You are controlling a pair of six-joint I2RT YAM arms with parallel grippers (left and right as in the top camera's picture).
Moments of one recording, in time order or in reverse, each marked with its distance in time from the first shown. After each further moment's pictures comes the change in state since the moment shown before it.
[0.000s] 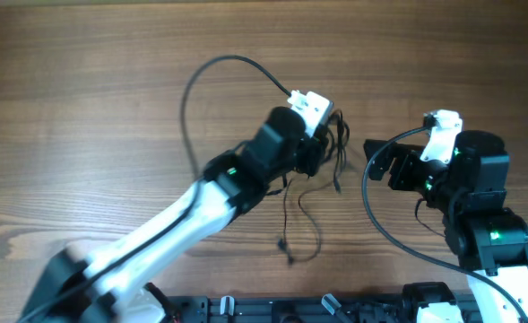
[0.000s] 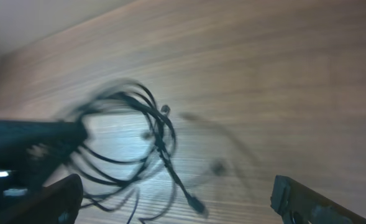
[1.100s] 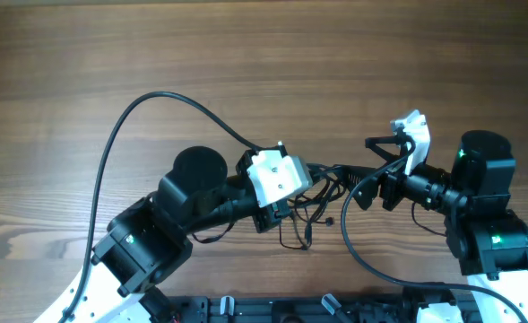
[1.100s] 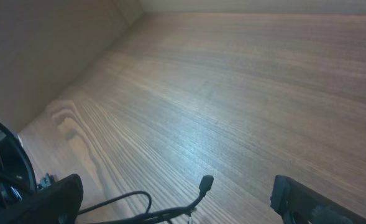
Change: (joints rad) left arm 0.000 -0.480 0.000 -0.279 0.361 0.436; right arm 0.000 -0.016 0.000 0.080 -0.467 -0.290
